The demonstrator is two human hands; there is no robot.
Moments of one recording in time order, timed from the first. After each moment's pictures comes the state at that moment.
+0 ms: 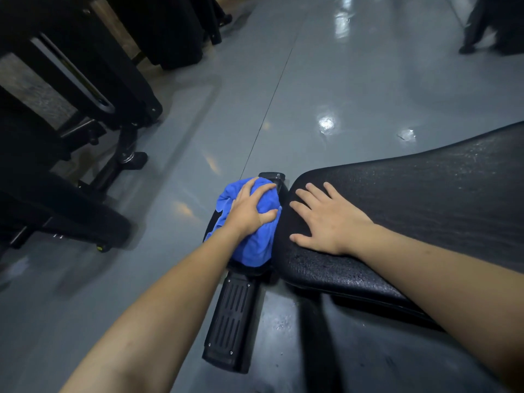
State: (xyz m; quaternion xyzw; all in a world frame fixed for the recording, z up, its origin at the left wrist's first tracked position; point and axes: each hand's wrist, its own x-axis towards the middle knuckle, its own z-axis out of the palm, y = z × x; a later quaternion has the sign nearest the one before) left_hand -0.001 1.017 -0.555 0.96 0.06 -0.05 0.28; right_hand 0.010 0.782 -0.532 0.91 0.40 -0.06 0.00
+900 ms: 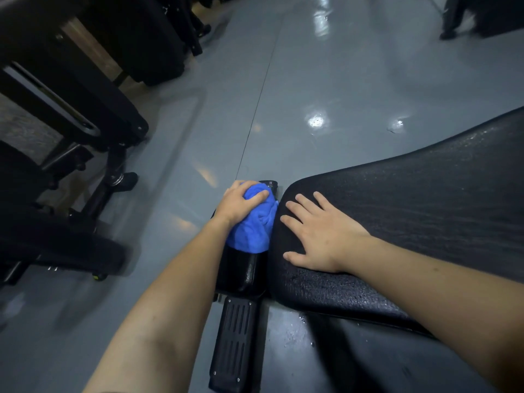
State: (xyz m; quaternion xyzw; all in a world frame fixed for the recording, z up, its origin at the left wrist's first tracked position) left_hand 0.072 1.037 -0.558 0.95 0.08 -0.05 0.29; right_hand 0.011 0.783 -0.532 0.91 0.40 -0.06 -0.03
